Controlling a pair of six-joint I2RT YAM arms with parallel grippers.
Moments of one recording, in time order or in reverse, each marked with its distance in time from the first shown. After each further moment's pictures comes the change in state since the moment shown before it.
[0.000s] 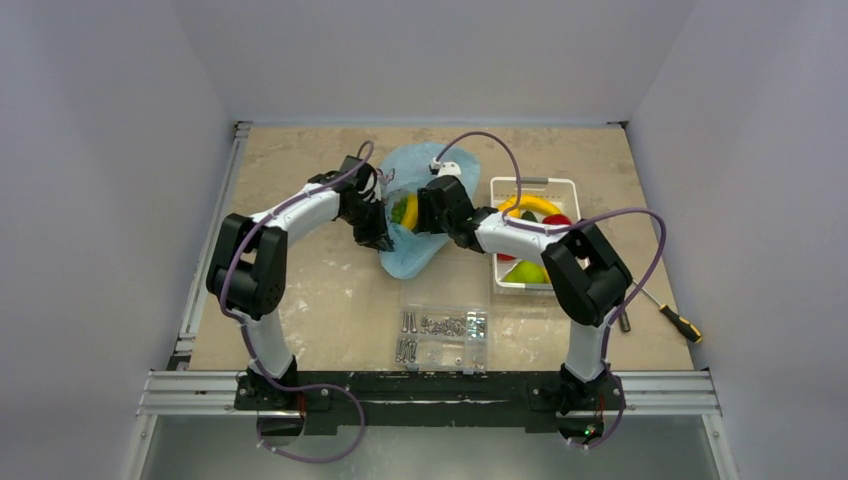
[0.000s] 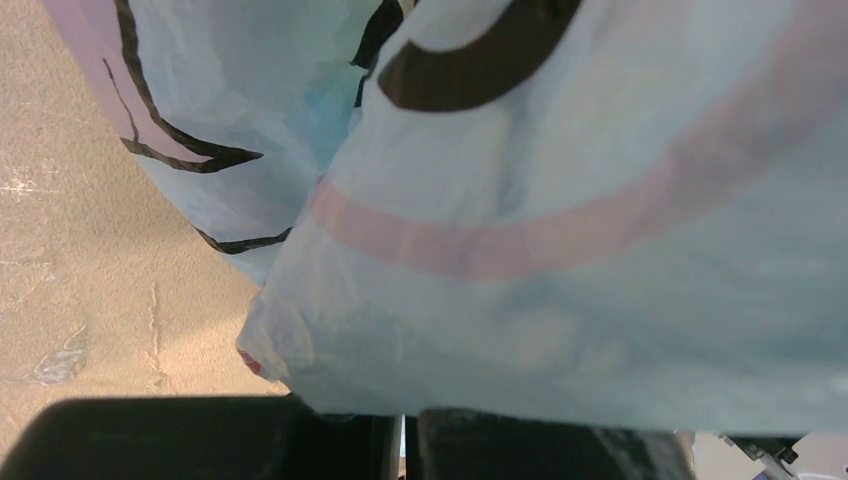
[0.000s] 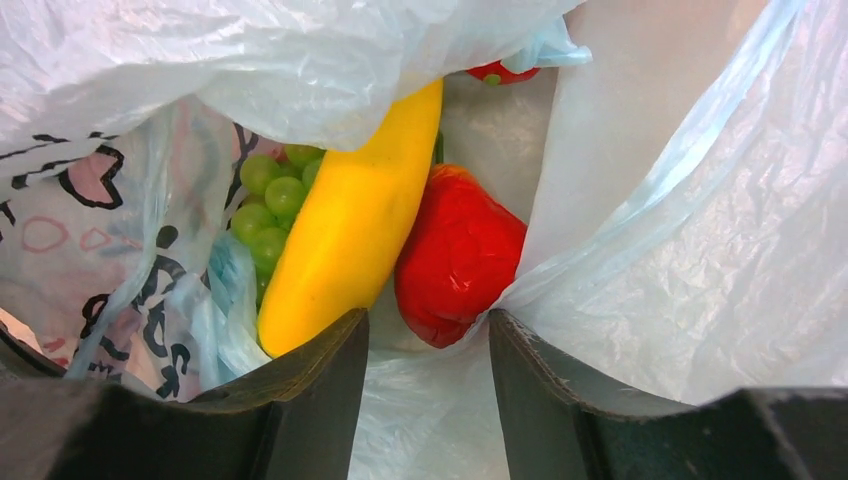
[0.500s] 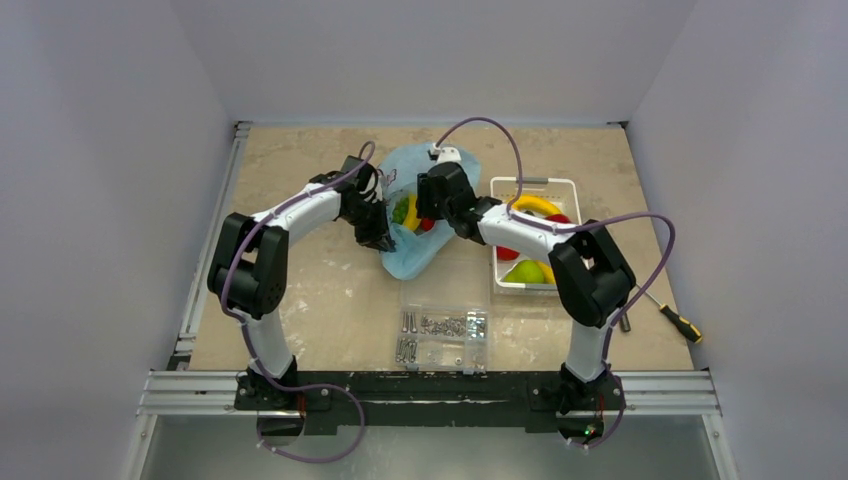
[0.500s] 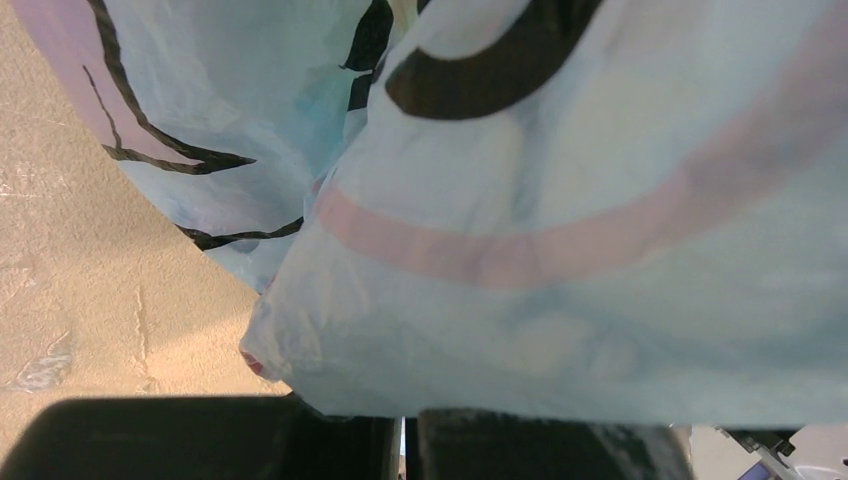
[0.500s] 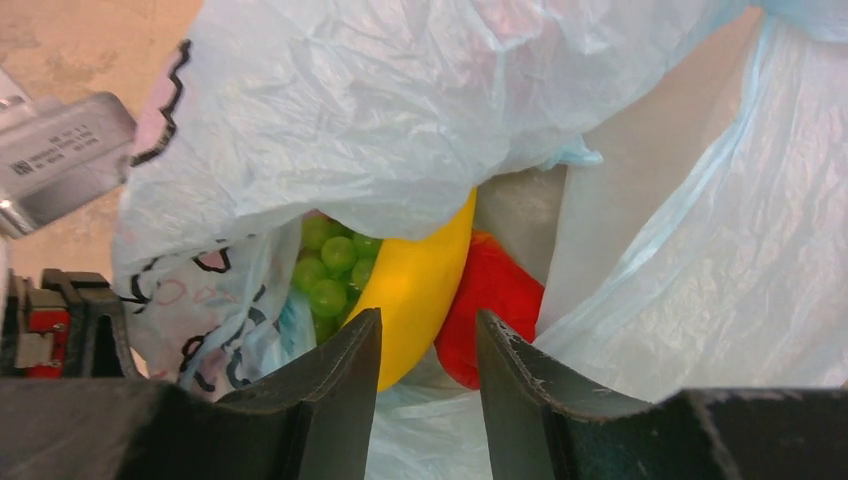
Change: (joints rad) left arm -0.005 0.007 0.003 0.000 0.013 0.000; right arm -0.016 -0.016 0.068 -0.006 -0.012 -0.033
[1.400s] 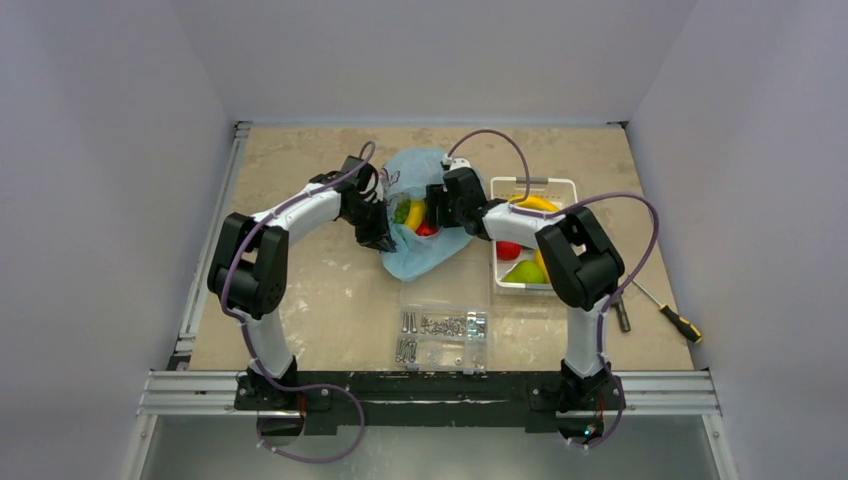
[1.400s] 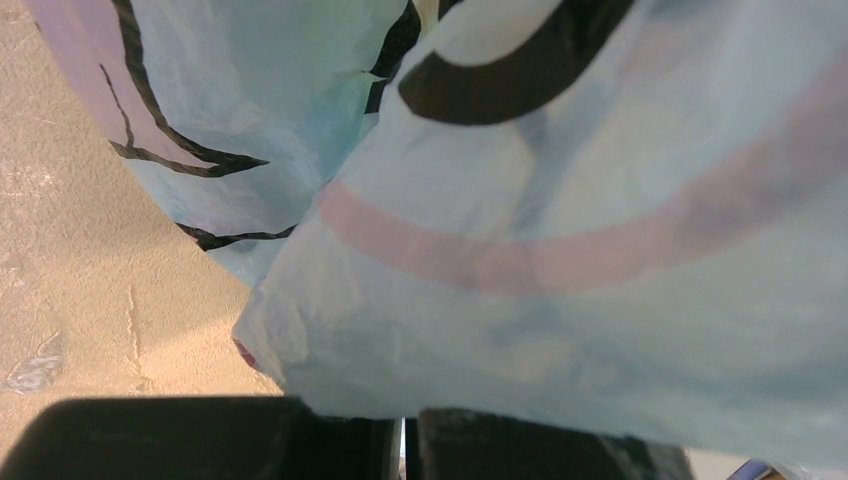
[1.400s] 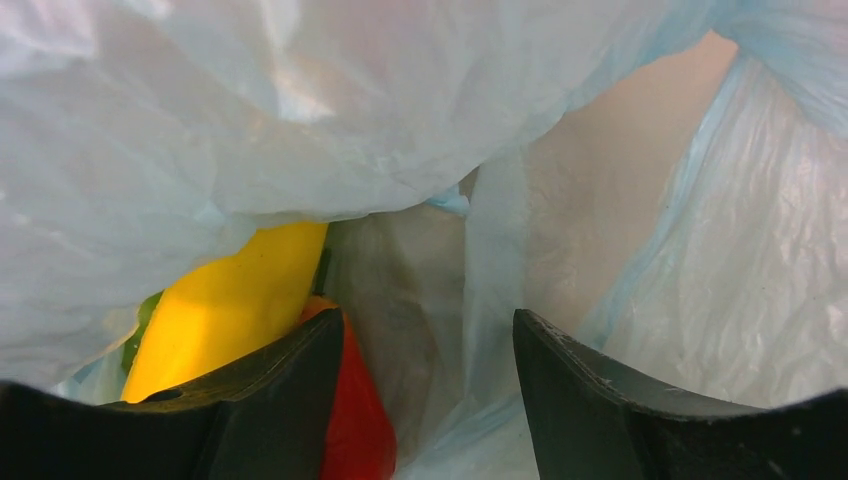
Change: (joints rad) left arm 0.000 0.000 0.001 -0.001 0.013 0.000; right arm -0.106 0.121 -0.037 0.047 -0.145 -0.043
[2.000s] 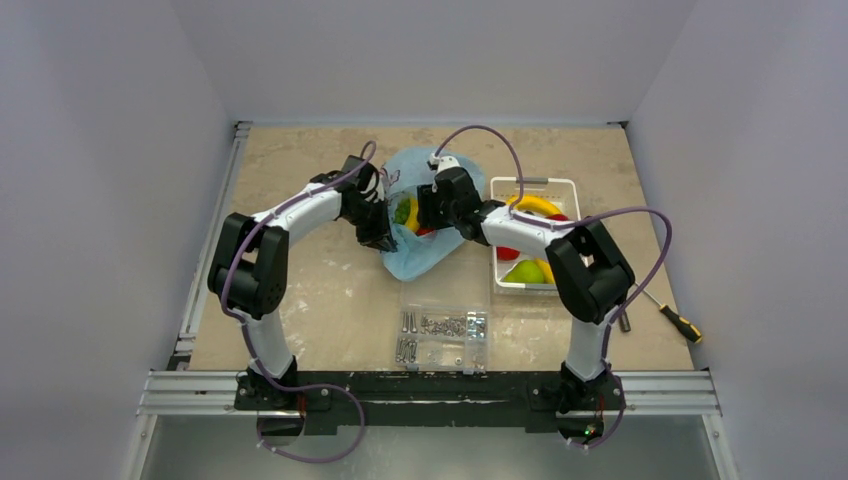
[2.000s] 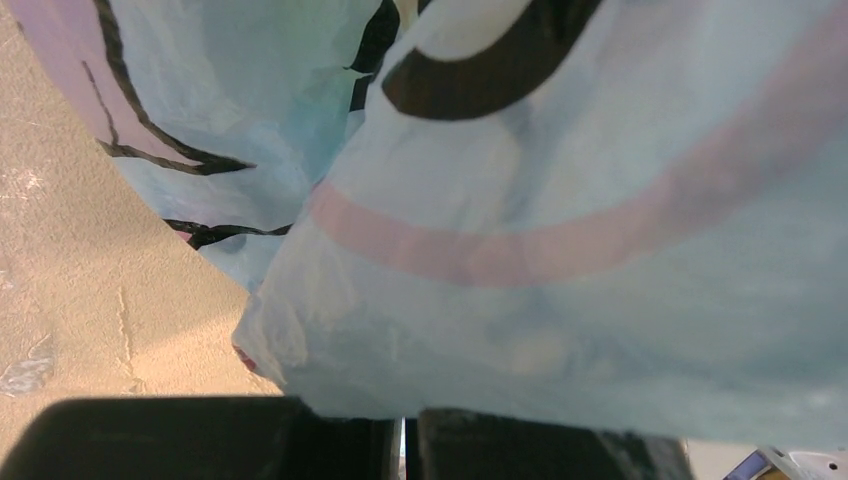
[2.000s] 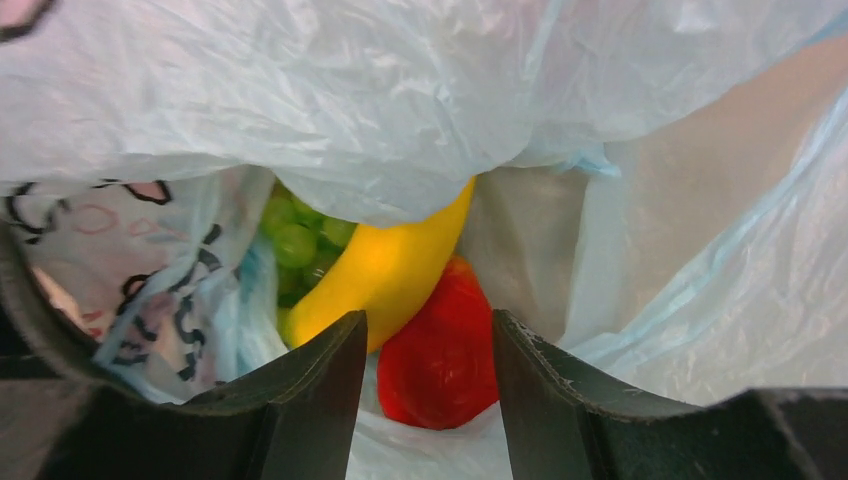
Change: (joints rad) left arm -0.004 0.000 0.004 0.000 0.006 0.000; right arm 0.071 -0.116 -0.005 -0.041 -0.014 -0.035
